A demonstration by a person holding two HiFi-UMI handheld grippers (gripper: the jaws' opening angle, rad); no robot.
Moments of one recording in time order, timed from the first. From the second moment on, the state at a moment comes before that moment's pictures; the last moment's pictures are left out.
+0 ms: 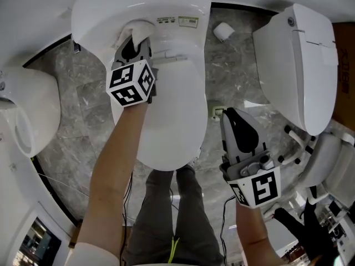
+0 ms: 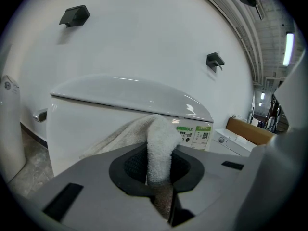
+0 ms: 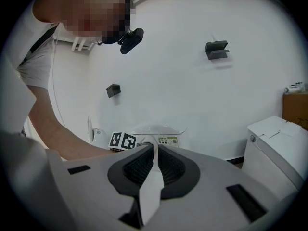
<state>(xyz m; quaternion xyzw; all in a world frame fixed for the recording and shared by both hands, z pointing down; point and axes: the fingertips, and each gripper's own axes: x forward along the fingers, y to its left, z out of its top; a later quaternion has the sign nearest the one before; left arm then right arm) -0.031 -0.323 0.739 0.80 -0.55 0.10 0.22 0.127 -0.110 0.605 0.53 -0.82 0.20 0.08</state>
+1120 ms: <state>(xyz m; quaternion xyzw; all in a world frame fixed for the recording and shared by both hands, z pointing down) 0.126 -0.297 0.745 0.85 -0.46 0.14 0.20 0.208 -0.061 0.607 0.58 -0.79 0.20 0.07</state>
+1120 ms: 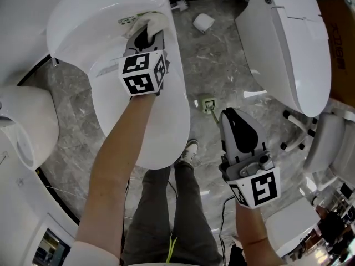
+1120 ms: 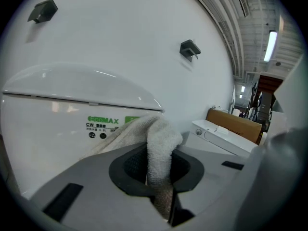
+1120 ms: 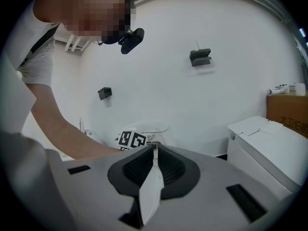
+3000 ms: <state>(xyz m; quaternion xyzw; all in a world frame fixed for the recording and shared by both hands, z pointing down) 0.079 -0.158 0.423 0.90 -0.40 0.02 0.19 0.144 0.022 0.358 0.55 -0.82 0.12 0.08</state>
